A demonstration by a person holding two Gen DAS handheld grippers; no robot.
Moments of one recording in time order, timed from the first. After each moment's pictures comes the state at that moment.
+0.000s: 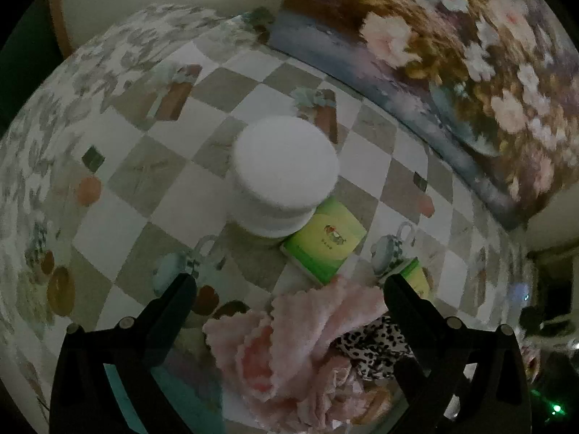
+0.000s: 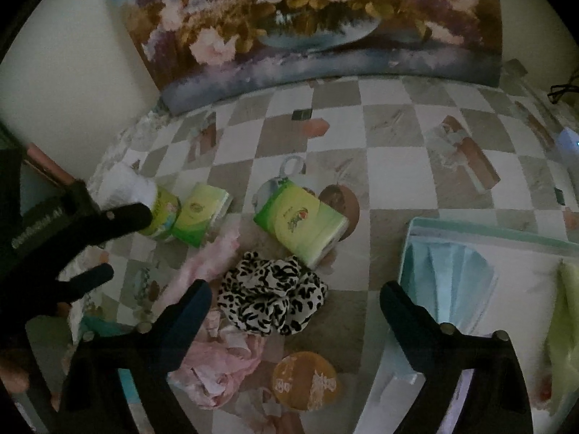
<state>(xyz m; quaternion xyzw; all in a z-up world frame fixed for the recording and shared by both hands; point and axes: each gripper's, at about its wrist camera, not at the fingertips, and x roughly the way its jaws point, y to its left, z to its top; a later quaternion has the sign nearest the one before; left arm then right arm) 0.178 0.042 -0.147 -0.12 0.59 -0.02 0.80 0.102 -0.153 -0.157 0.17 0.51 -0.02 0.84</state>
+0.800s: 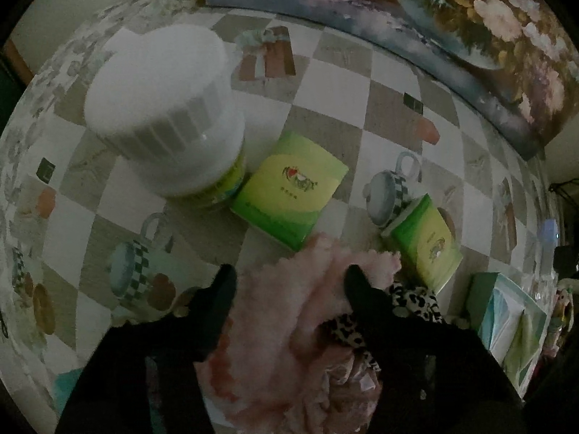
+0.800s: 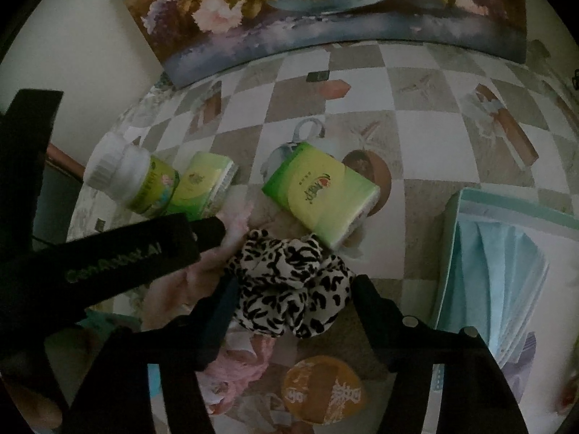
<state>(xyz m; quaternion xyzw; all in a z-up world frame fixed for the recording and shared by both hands) 0.176 -0.003 -0.191 -0.03 0.64 -0.06 0.76 0.109 -0.143 -0.186 0.19 0.53 0.00 0.83</state>
